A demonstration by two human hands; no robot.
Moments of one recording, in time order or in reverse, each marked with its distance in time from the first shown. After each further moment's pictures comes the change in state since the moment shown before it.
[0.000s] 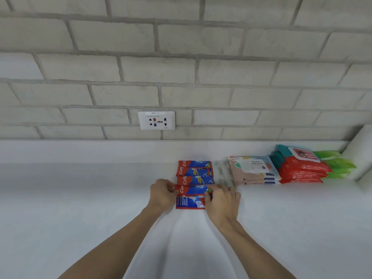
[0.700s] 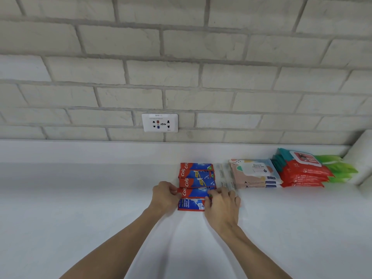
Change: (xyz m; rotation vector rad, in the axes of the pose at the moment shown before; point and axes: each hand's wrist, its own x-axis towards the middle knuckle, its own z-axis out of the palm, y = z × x) left_hand 0.001 -0.003 0.000 0.021 -0.046 -0.017; right_hand -0.008 -0.002 0.009 -0.024 0.024 -0.028
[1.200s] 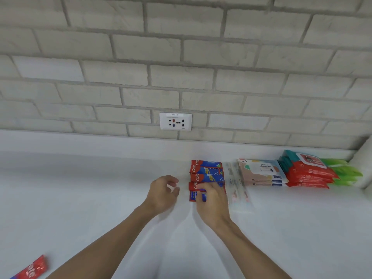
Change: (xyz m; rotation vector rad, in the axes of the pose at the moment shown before) left_hand -0.047 -0.021 -0.052 0.040 0.127 0.275; right_hand -0.033 -0.051 -0.025 0.403 -0.028 -0.160
